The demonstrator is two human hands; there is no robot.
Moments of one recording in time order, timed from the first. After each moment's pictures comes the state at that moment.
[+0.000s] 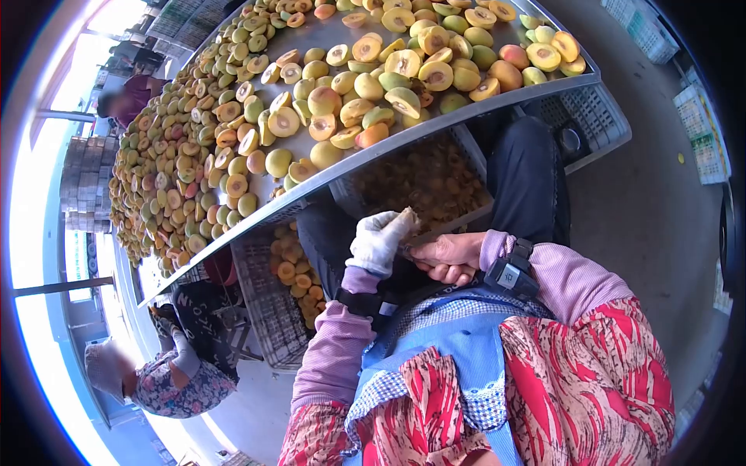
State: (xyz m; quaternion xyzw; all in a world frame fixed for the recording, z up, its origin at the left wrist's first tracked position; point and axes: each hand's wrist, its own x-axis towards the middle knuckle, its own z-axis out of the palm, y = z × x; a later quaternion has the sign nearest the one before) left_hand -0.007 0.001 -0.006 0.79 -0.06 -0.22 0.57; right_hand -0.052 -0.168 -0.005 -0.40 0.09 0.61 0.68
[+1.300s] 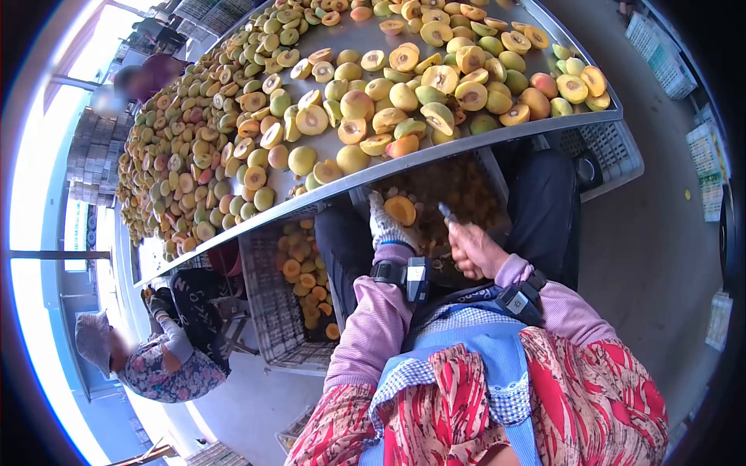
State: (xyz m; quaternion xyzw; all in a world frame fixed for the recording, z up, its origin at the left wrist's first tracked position) left_hand 0.042 -0.022 -0.048 0.30 0.35 -0.13 0.88; right_hand -0.053 -0.172 -0.026 -0.47 0.17 0.37 0.78
